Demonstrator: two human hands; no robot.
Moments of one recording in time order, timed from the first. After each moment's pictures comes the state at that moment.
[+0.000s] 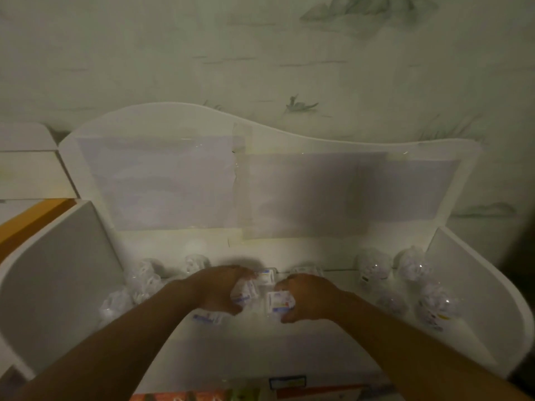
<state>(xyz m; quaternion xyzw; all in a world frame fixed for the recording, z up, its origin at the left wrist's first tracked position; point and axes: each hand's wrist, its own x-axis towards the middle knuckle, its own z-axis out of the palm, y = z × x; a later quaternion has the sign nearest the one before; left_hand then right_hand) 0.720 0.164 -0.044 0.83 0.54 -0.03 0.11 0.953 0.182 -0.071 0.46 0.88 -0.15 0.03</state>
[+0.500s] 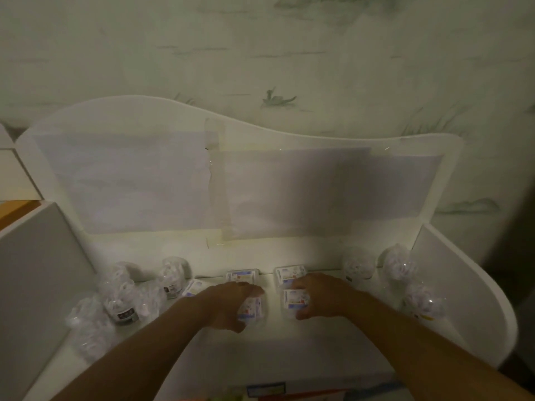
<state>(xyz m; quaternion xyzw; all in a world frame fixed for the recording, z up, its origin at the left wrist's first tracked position) 0.772 0.170 -0.075 0.84 0.51 -0.06 0.16 1.019 0.202 -0.085 0.51 0.84 -0.17 0.02</state>
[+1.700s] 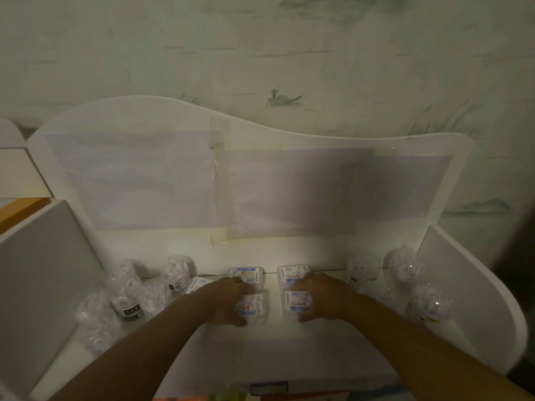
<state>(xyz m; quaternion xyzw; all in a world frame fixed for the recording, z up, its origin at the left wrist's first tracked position) 0.763 0.175 -0.081 0.82 0.55 -0.08 0.12 1.018 0.204 -0.095 0.50 0.85 -0.15 0.02</state>
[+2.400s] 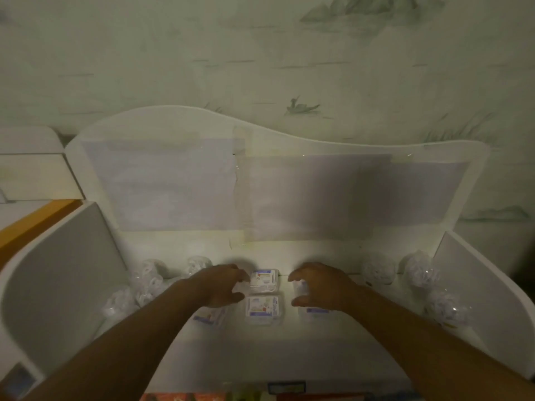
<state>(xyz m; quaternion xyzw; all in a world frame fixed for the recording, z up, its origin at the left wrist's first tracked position) 0.724 0.174 -0.049 0.80 0.59 -0.06 0.09 0.980 0.198 -0.060 0.48 0.87 -0.12 -0.02</state>
